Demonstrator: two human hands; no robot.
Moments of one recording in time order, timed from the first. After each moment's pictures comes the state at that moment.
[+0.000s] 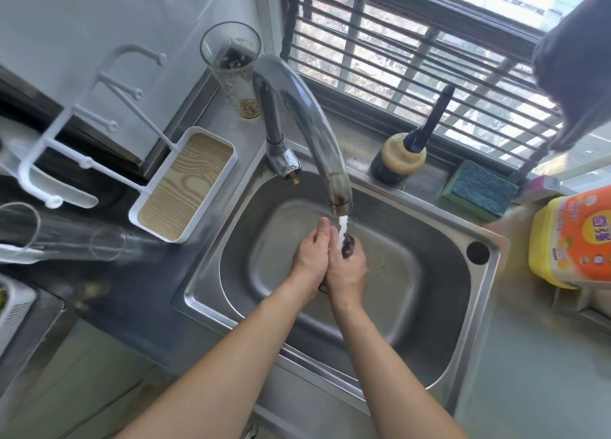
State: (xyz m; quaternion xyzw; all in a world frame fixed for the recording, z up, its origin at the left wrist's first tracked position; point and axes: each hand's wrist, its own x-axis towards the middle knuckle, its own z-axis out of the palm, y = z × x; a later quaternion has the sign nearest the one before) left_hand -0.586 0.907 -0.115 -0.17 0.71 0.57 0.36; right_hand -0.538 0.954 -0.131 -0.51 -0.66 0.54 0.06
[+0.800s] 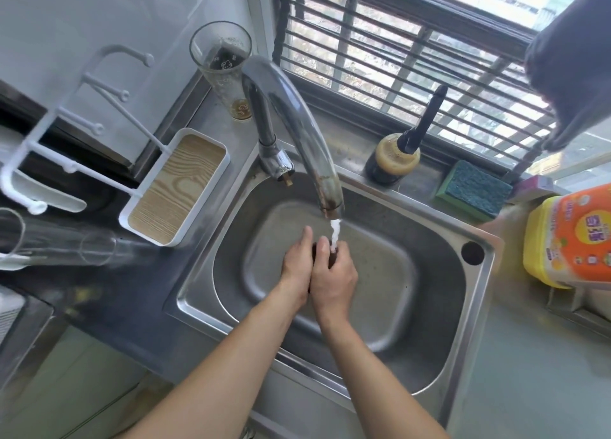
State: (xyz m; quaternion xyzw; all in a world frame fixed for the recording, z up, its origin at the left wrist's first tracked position) left_hand -0.585 0.899 -0.125 -0.26 0.66 0.60 0.37; right_hand -0.532 0.934 -0.120 -0.47 -0.73 0.49 0.10
